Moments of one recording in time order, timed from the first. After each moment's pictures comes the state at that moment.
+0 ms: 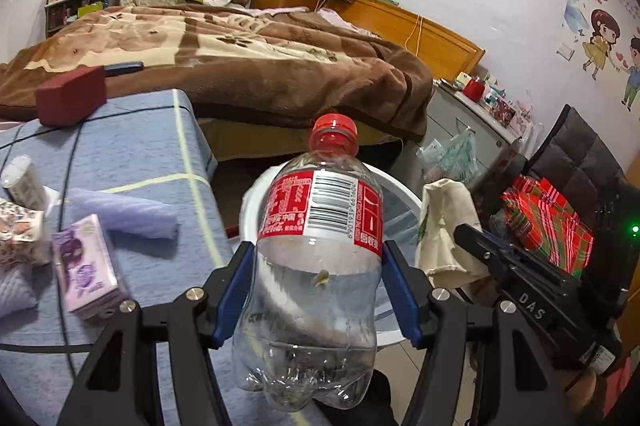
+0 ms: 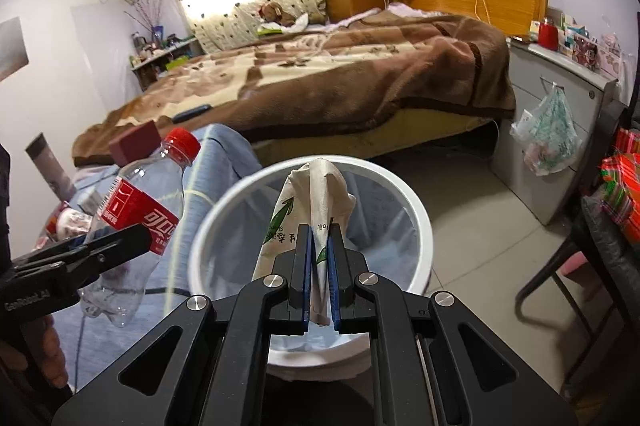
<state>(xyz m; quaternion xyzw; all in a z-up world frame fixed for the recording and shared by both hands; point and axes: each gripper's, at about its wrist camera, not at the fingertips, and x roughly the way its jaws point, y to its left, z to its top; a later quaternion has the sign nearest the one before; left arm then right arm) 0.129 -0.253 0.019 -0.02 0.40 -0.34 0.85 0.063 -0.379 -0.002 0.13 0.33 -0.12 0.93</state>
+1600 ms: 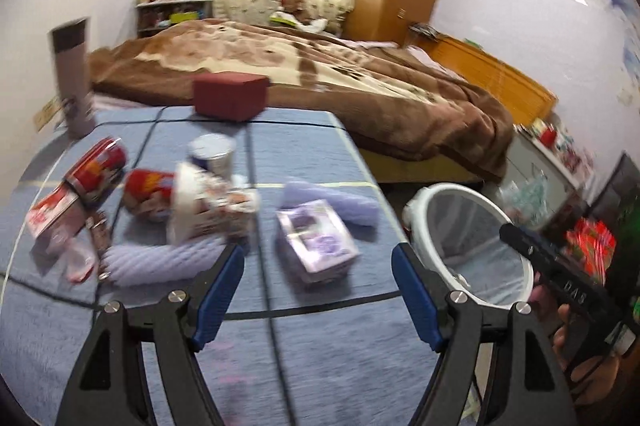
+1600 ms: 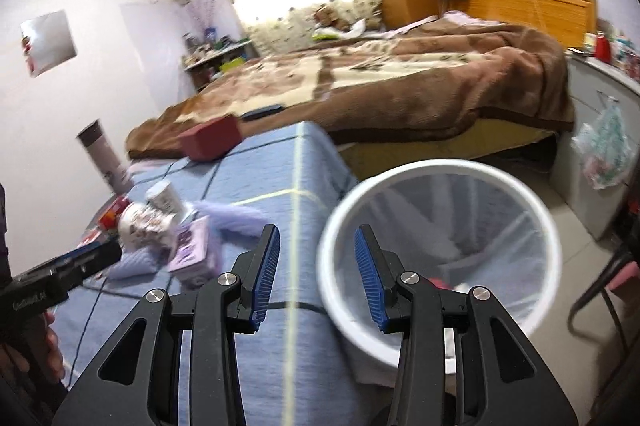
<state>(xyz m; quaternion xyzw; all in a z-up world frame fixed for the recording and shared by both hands) 0.129 -0.081 0.026 -0.05 0.36 -0.19 0.91 0.089 -0.297 0.001 0.13 0.30 -0.02 0.94</state>
